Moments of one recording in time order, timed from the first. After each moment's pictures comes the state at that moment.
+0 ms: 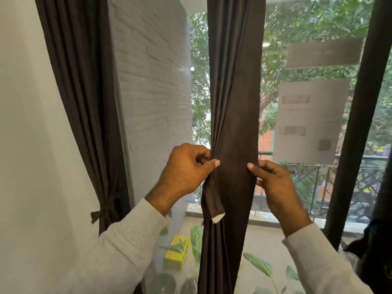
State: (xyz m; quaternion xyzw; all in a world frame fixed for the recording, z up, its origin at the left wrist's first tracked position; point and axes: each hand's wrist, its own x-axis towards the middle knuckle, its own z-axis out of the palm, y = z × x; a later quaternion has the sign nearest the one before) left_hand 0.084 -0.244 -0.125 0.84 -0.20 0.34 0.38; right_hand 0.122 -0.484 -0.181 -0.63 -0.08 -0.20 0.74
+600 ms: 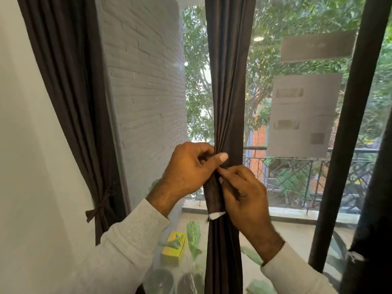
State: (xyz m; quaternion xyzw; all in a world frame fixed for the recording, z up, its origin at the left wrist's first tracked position) left_hand 0.090 -0.262 -0.134 0.81 -0.26 0.32 0.42; right_hand 0.076 -0.433 -0.213 -0.73 -0.29 -0.47 0.41
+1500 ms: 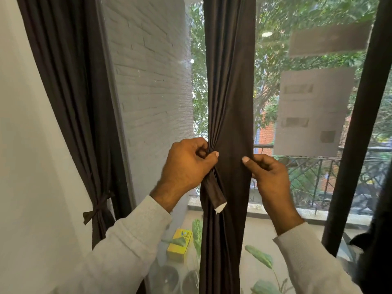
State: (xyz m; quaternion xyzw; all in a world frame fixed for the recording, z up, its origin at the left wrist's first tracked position) left_hand 0.102 -0.257 -0.138 0.82 -0.18 0.38 0.40; right_hand 0.129 -0.468 -0.193 -0.63 -0.09 -0.28 0.72
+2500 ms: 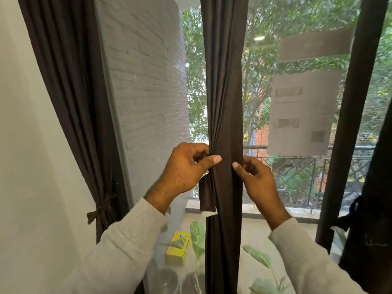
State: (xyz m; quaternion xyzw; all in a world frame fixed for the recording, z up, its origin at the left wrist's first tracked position) left_hand 0.092 -0.253 -0.134 0.81 -0.25 0.28 0.45; right_hand 0.127 -0.466 -0.201 -0.73 -0.11 -0.28 0.62
